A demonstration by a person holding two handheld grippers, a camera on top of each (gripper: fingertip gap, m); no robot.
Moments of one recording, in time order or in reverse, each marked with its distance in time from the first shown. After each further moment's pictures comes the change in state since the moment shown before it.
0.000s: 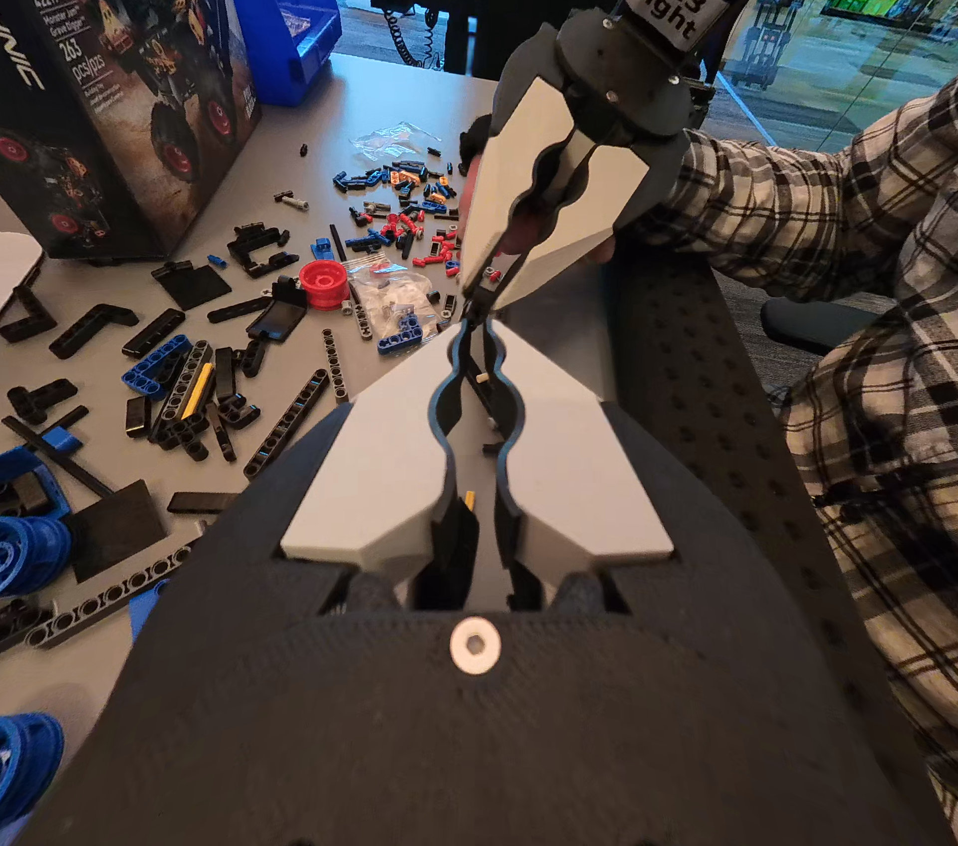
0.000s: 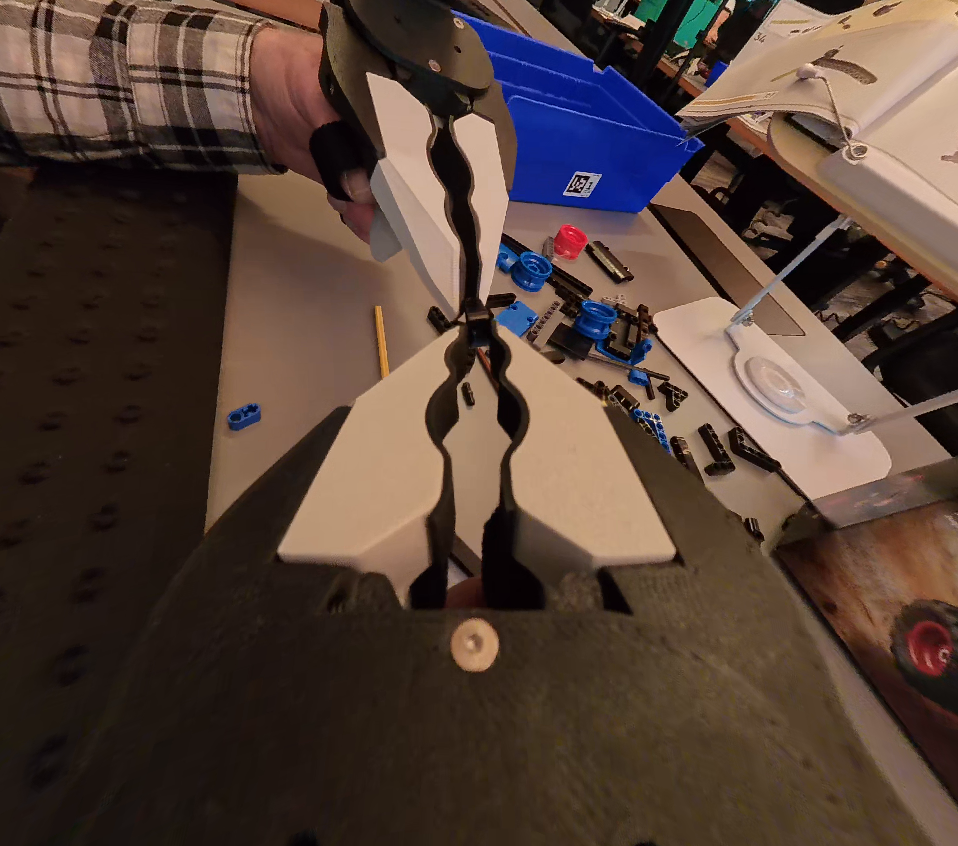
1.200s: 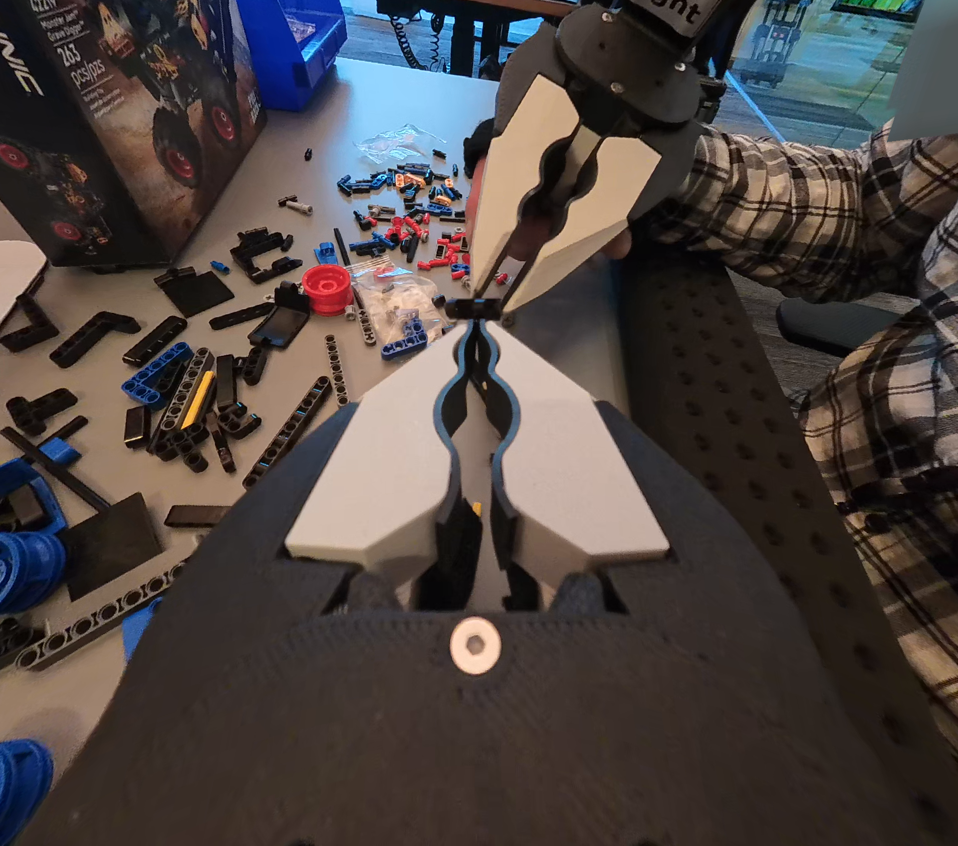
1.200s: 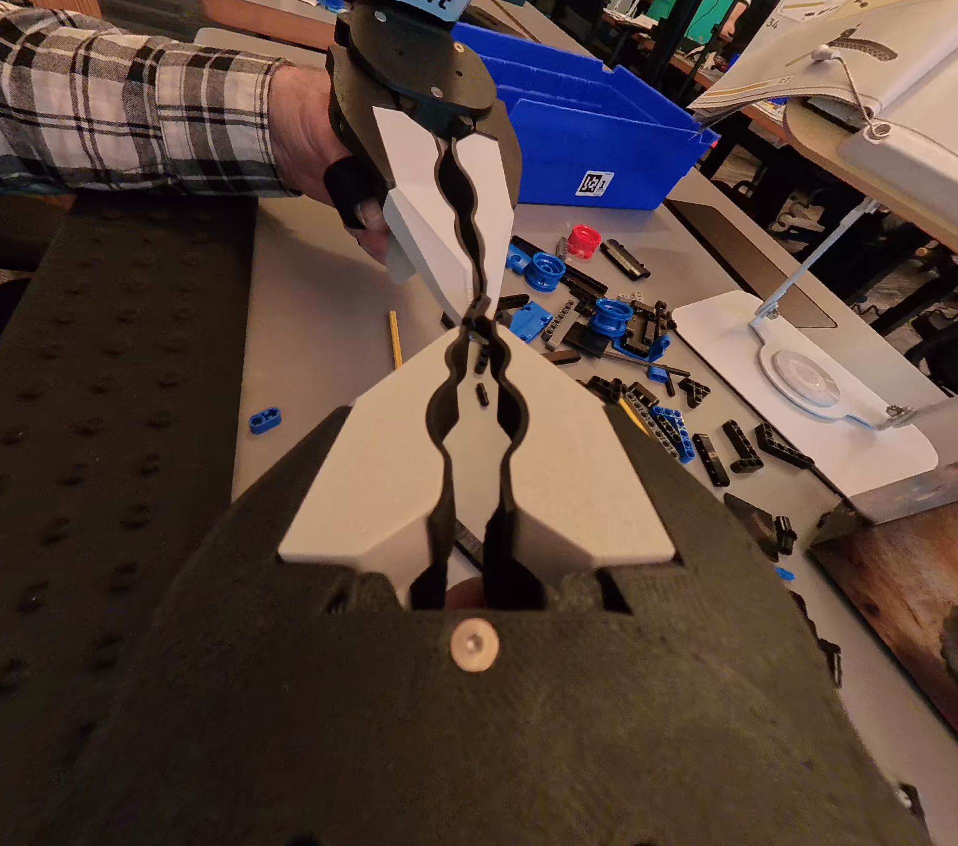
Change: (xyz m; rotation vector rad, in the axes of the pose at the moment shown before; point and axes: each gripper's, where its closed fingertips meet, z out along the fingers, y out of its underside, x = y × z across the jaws) left arm -0.001 0.002 0.006 0.008 -0.013 0.018; right arm -0.002 0.000 -0.002 0.018 -0.031 0.057
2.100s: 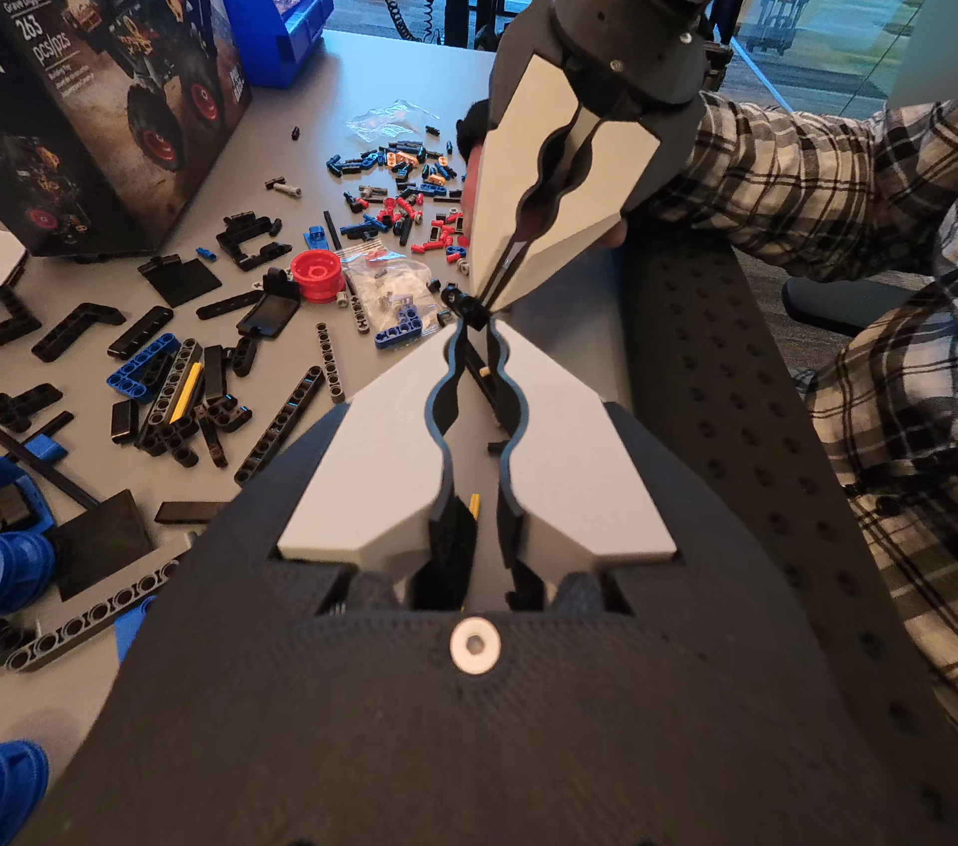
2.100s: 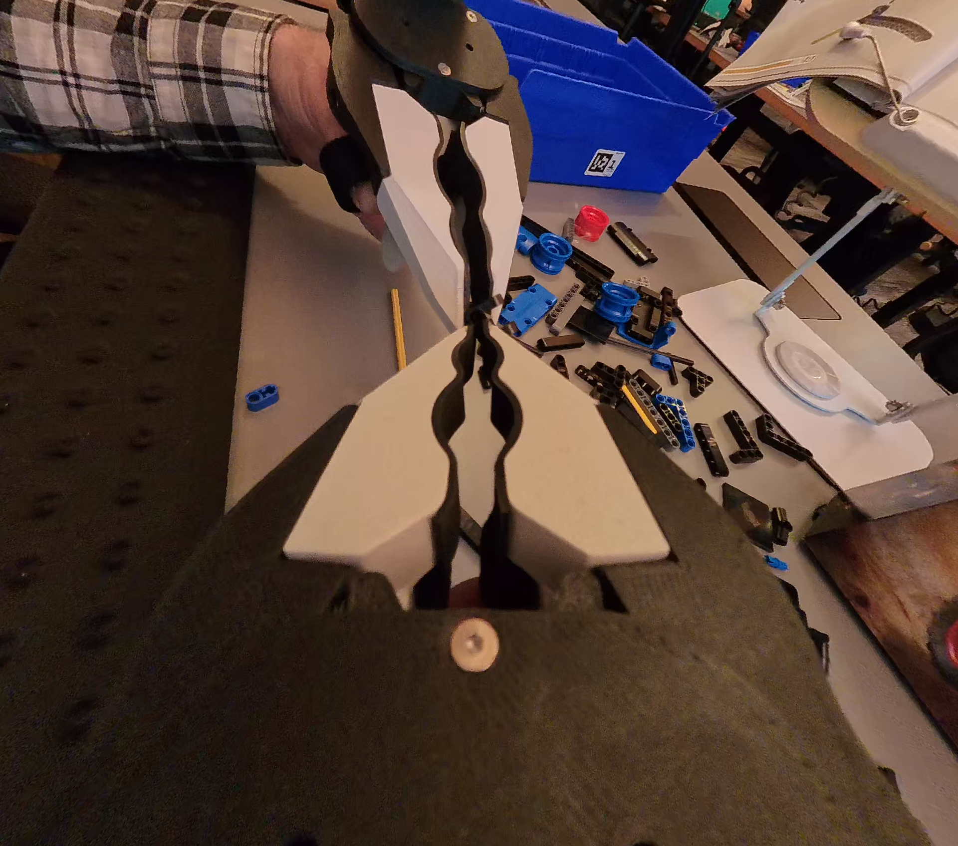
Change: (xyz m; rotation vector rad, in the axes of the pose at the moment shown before) left arm 0.003 0.008 0.003 -0.044 0.007 0.016; right arm -0.003 0.009 0.002 -0.047 -0.010 -0.031
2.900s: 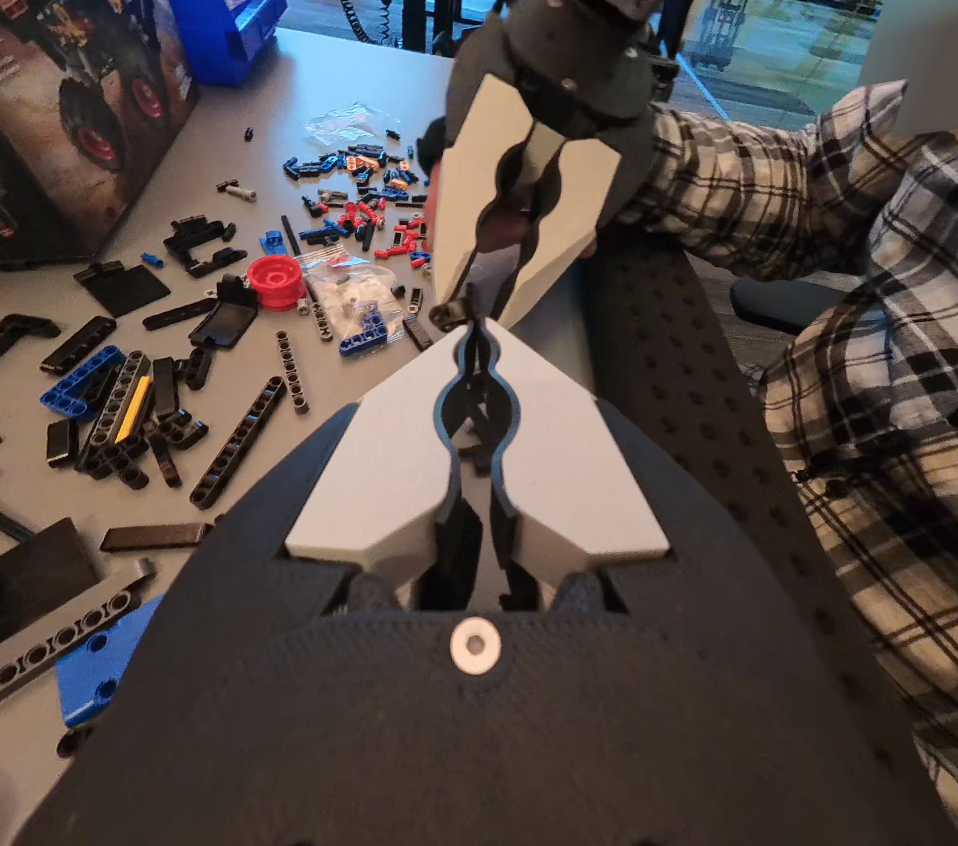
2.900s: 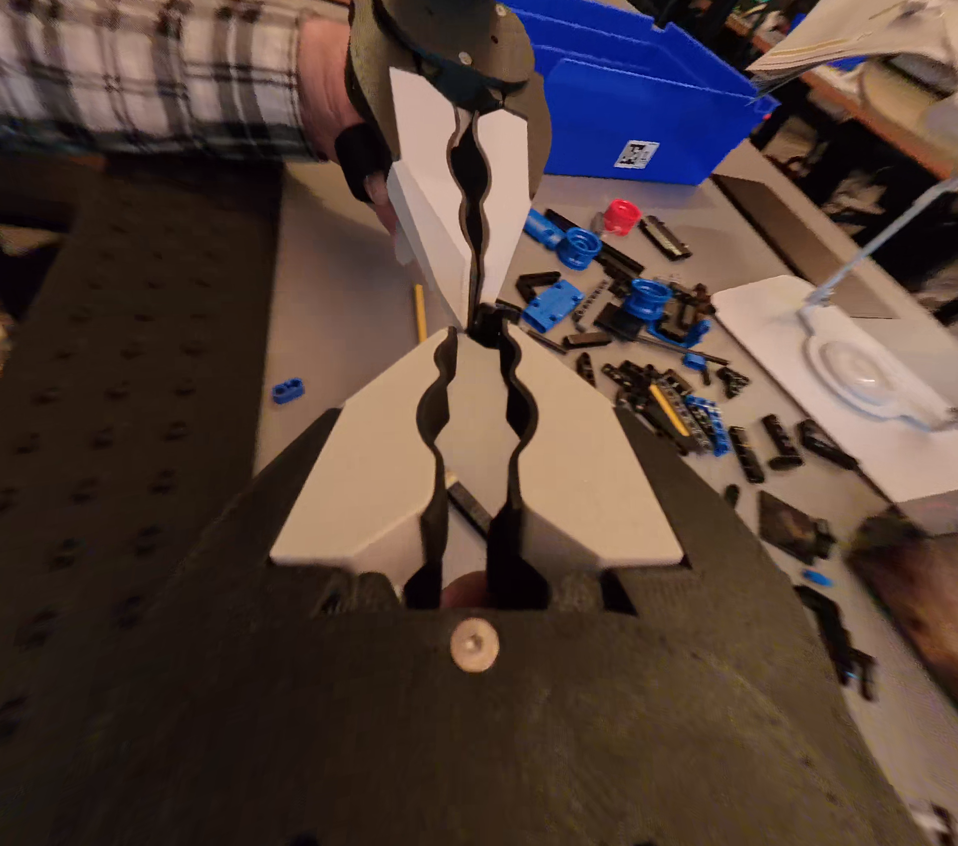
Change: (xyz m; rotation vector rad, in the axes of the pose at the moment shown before) left arm 0.013 -0.002 0.001 0.010 0.086 -0.023; right arm -0.007 0.003 0.001 -0.011 -0.060 0.018
